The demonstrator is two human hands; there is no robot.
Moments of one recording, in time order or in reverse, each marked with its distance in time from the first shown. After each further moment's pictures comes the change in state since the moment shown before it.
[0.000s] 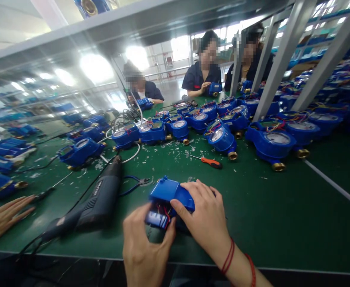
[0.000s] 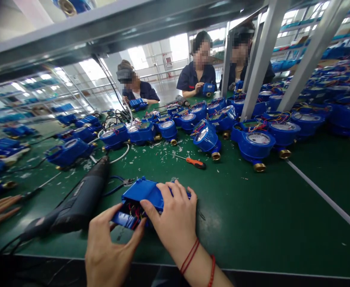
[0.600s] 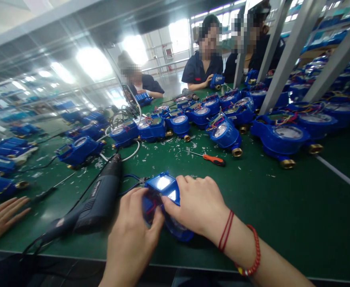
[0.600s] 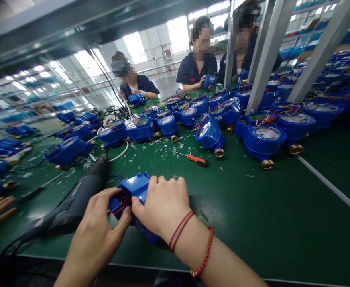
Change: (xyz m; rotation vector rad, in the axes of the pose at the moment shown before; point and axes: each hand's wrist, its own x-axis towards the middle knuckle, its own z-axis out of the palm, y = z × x) left_hand 0.044 -0.015 -0.010 0.152 -0.371 -0.050; right_hand 0.043 -0.027 -0.022 -0.302 -0.279 -0.137
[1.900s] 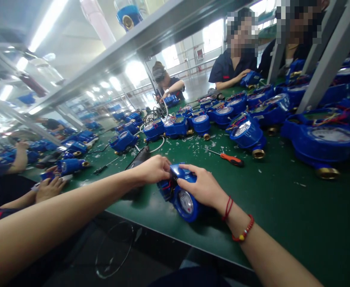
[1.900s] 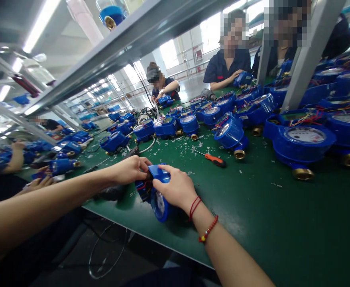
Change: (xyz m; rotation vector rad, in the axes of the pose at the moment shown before) left_hand 0.097 0.007 -0.036 -0.031 -0.793 0.157; right_hand 0.010 0.027 0.025 0.743 -0.024 -0.092
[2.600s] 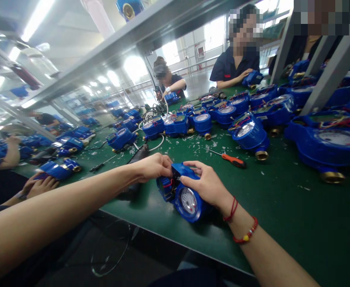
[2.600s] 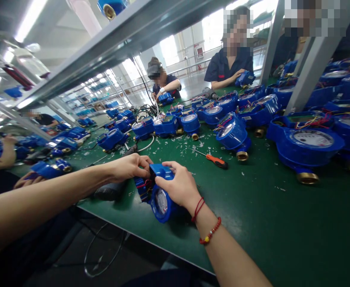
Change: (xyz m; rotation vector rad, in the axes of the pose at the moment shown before) left_hand 0.007 -0.015 0.004 -0.398 -0.022 -0.048; right_hand 0.011 0.013 0.007 0.187 0.054 0.048
